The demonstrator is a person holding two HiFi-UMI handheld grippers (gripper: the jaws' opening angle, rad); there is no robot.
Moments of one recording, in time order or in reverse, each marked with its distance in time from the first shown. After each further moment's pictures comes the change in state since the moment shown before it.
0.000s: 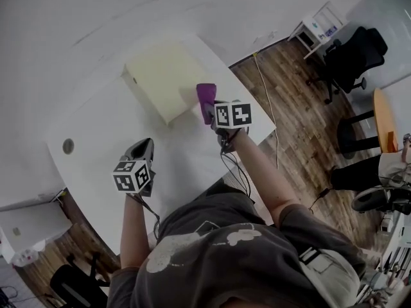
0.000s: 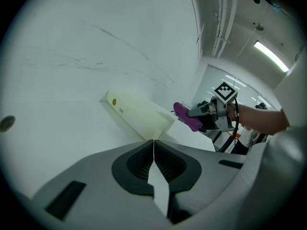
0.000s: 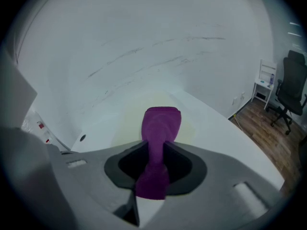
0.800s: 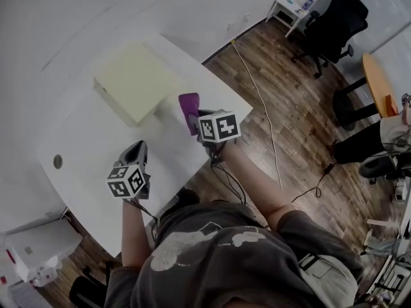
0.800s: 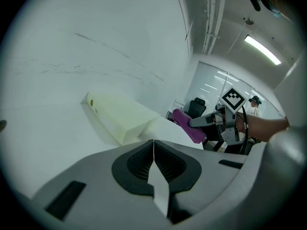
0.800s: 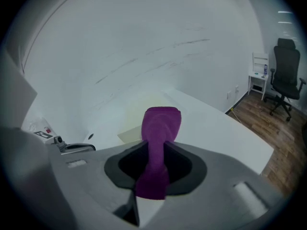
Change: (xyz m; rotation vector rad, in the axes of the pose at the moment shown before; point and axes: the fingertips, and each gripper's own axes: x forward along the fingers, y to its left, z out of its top) left arm 0.008 -0.089 -0.009 0.075 0.002 -0.048; right arm -0.077 -0.023 -0.069 0.077 -0.063 0.039
